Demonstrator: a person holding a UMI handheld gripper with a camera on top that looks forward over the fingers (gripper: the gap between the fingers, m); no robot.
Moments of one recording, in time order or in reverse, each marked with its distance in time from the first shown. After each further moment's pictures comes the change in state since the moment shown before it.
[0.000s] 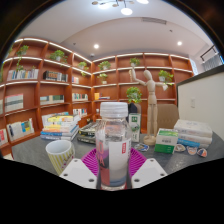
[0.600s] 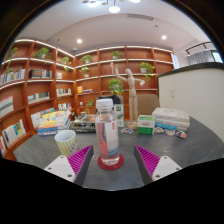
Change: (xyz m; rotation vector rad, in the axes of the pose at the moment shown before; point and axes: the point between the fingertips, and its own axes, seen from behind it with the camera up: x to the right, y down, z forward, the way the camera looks) arm 0.007 0.018 -0.098 -0.101 0.195 0.071
